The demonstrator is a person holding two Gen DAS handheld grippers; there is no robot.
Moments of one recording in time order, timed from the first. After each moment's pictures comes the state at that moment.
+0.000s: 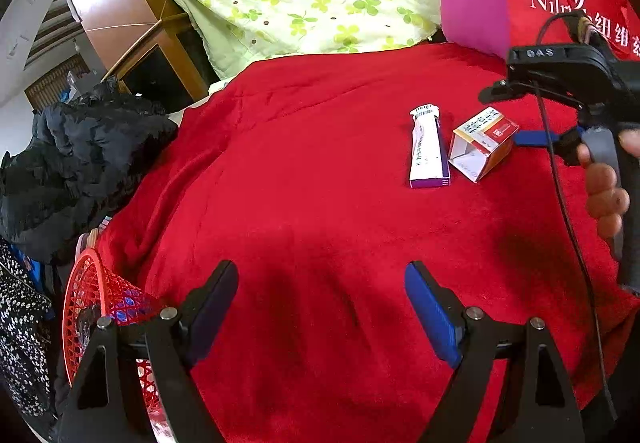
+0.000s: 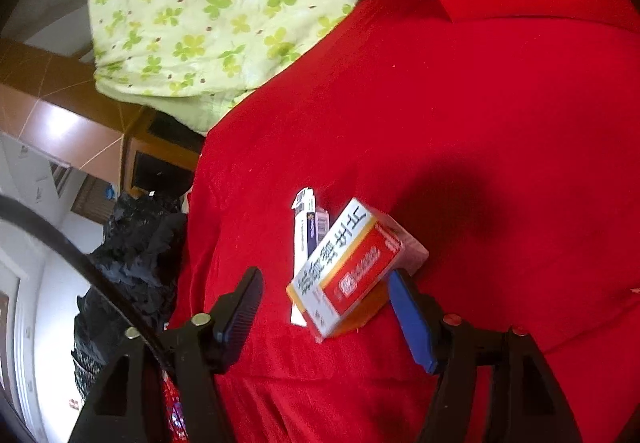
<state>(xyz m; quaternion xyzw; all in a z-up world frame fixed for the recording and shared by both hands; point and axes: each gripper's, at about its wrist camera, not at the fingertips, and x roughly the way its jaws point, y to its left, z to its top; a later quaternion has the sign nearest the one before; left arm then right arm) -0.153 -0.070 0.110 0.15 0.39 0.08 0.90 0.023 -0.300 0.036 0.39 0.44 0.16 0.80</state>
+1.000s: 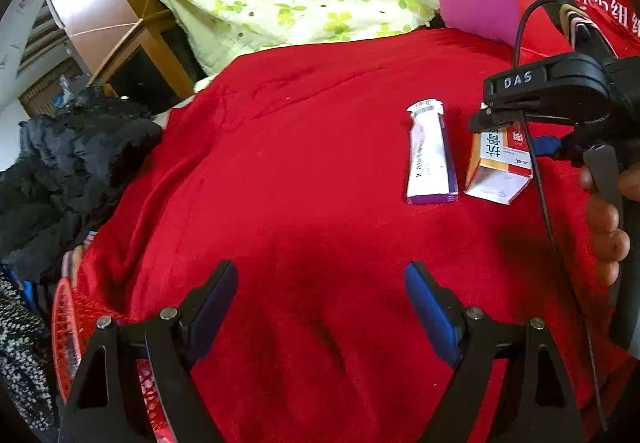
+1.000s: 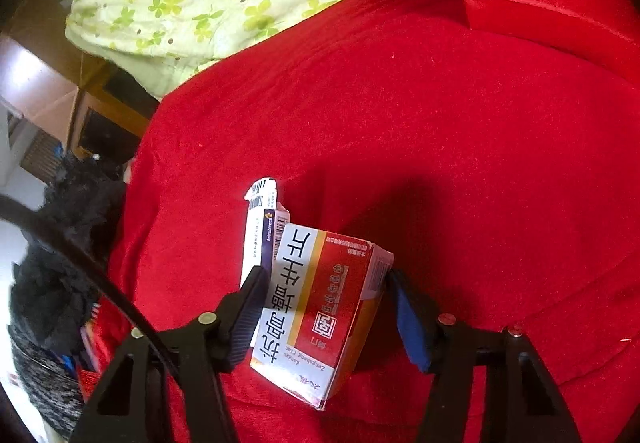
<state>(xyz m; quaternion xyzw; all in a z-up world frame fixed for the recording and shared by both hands) -0.104 -0.082 0.095 0.16 0.41 0.07 0.89 0.059 -0.277 0.031 0.29 0.48 0.11 0.82</state>
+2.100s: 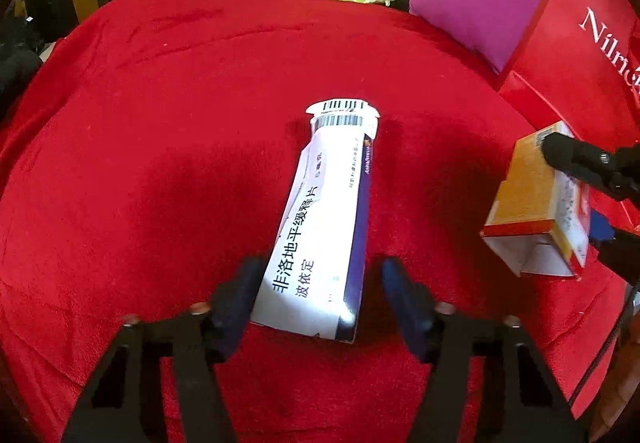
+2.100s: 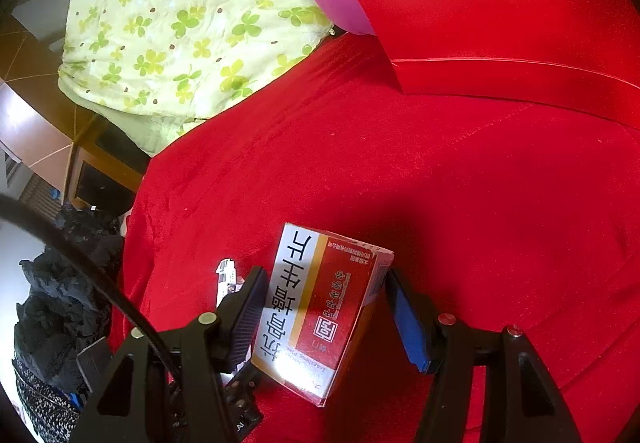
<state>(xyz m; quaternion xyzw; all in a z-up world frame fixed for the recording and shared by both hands) 0.021 -0.121 0.033 -0.02 0.49 -0.06 0.87 0.049 -0.332 0.051 0.31 0.43 0.06 0.85</state>
